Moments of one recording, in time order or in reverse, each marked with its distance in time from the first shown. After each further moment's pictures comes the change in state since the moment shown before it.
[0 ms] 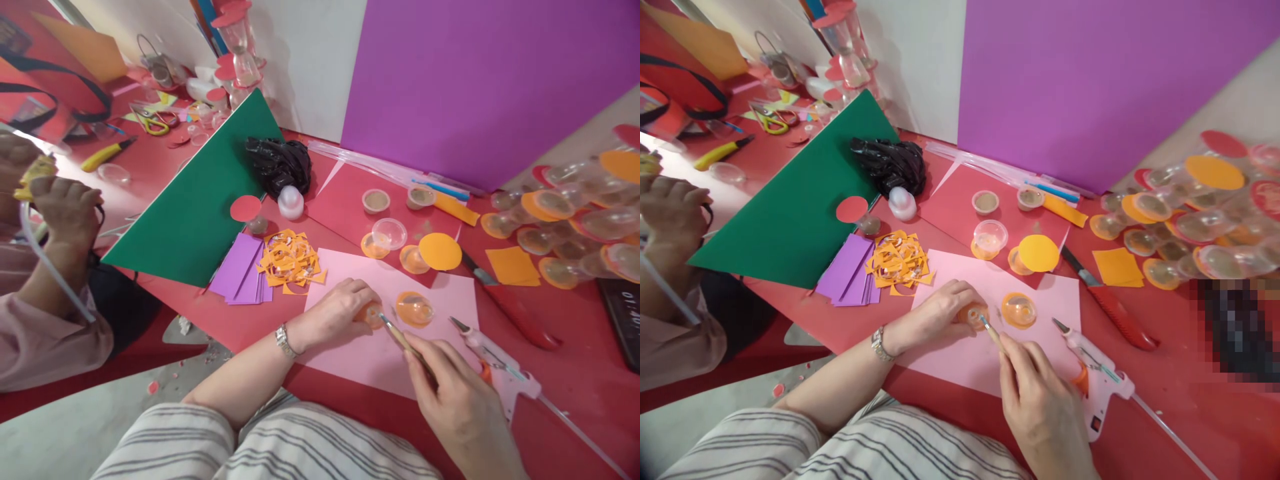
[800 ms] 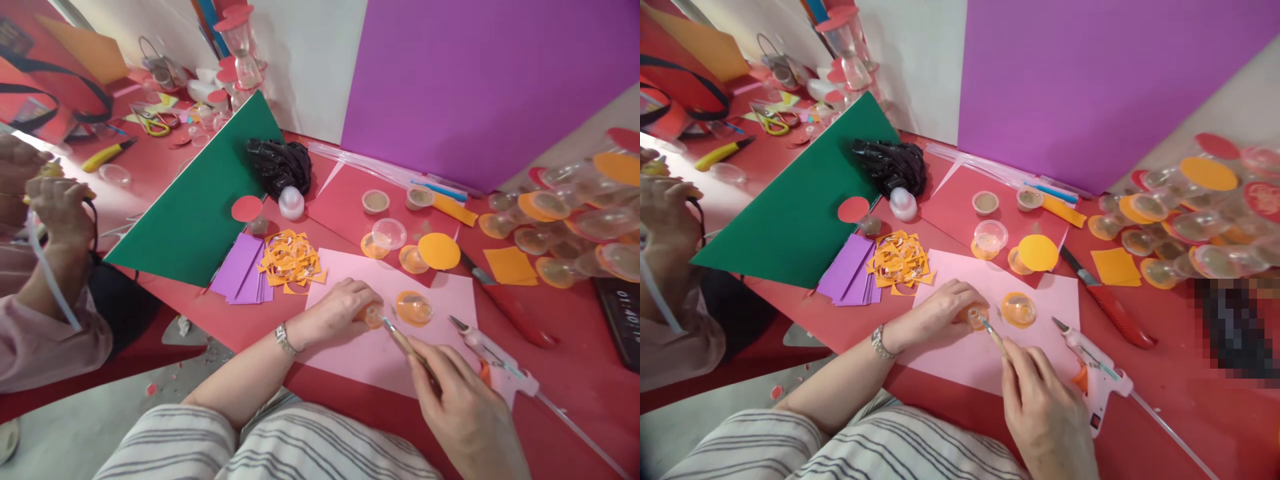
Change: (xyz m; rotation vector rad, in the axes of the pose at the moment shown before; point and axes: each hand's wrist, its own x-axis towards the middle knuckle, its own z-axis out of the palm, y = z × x) left_hand 0.000 -0.002 0.001 0.033 -0.005 0.040; right_hand -0.011 -0.001 -0.002 -0.078 -0.006 0.020
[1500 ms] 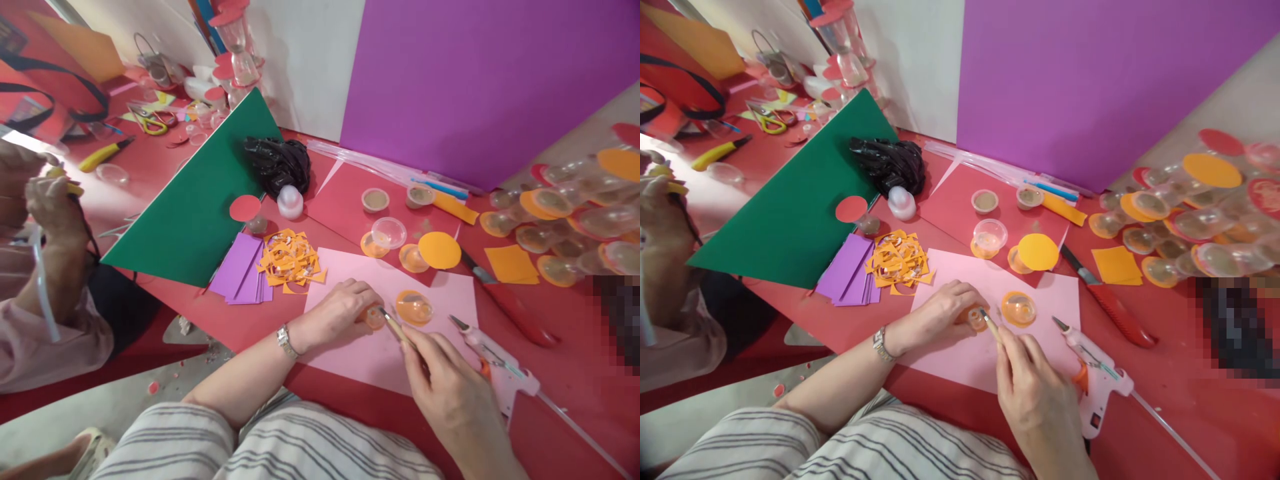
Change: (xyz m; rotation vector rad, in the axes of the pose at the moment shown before) left_hand 0.001 0.000 0.002 -0.003 -0.003 0.004; right_hand 0.018 -0.002 0.005 0.018 0.020 -0.031
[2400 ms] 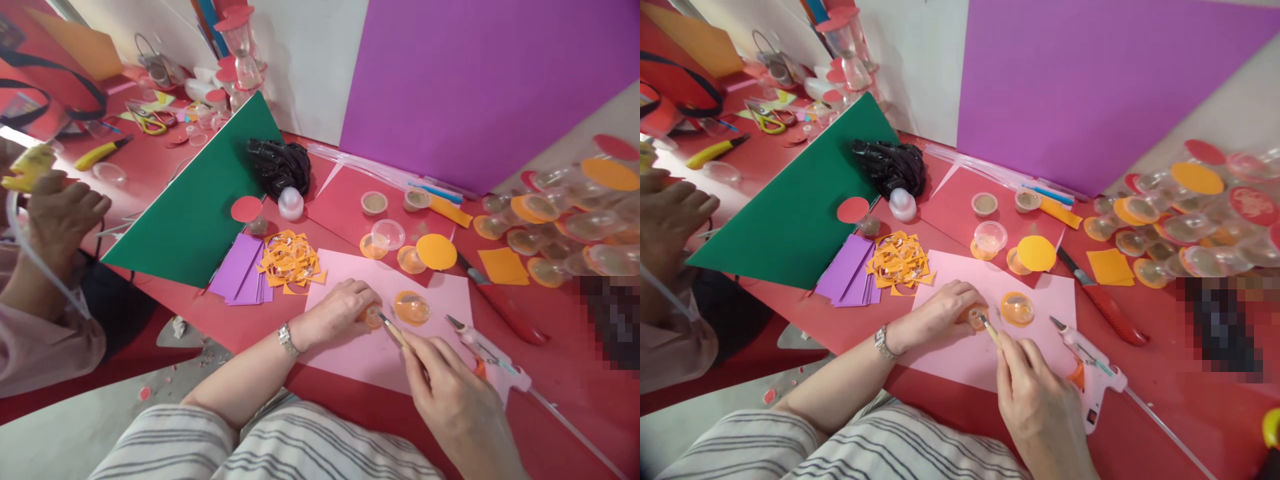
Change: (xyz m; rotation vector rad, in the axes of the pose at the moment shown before) left_hand 0.001 -0.002 0.001 0.041 0.025 0.031; right_hand -0.007 0.003 -0.007 -0.149 -0.064 -0.071
